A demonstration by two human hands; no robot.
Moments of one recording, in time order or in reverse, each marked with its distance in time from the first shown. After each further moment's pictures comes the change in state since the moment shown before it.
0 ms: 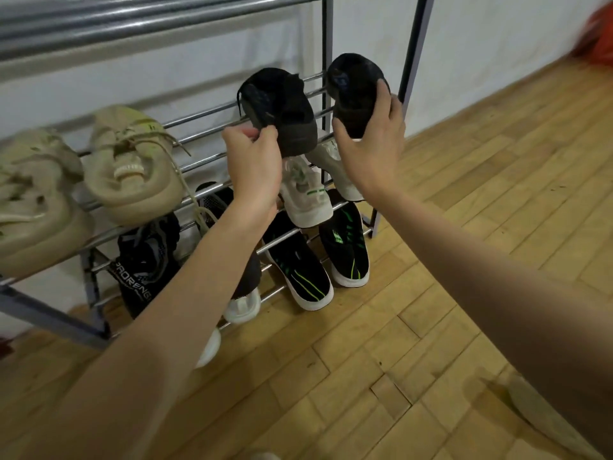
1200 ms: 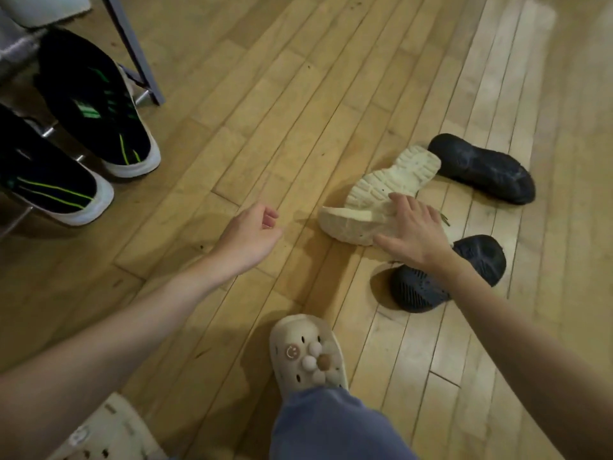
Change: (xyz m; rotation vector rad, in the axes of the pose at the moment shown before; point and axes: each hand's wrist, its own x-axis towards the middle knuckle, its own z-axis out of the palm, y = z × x) left_hand -0.238 -0.218 0.108 0.773 -1.093 -0.186; right_hand -0.255 0.277 -0.303 -0.817 -0.637 0.551
